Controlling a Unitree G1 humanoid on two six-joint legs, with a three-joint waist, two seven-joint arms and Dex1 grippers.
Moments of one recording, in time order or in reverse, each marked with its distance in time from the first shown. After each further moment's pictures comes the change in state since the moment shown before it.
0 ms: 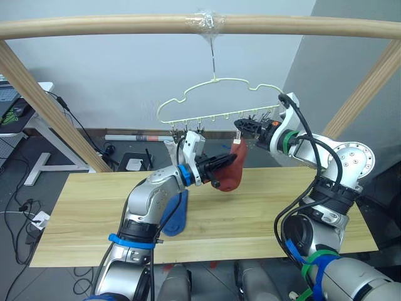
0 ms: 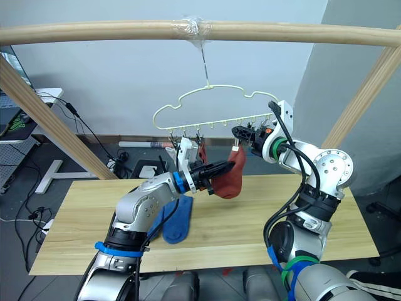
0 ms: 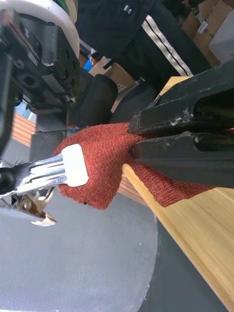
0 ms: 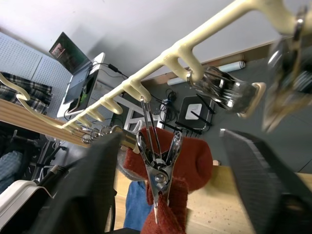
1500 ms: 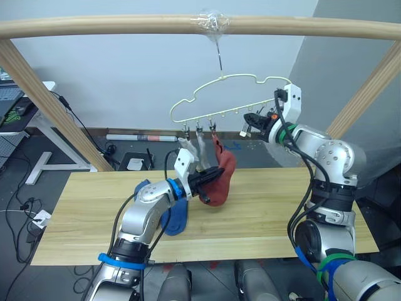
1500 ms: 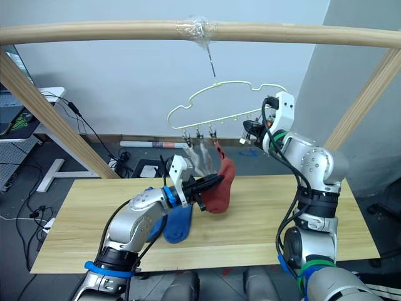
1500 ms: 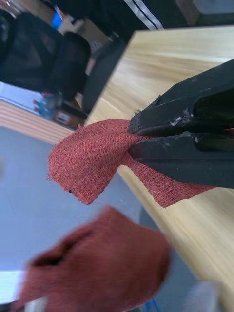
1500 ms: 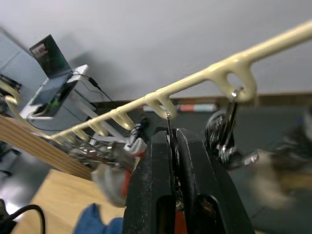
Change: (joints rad) left arm 0.148 0.062 -0.044 -0.056 0.140 -0.189 -0.018; right arm 0.030 -0.088 0.204 0.099 -0.107 -0.306 0.132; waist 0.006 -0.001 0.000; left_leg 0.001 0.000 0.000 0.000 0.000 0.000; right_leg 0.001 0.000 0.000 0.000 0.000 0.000
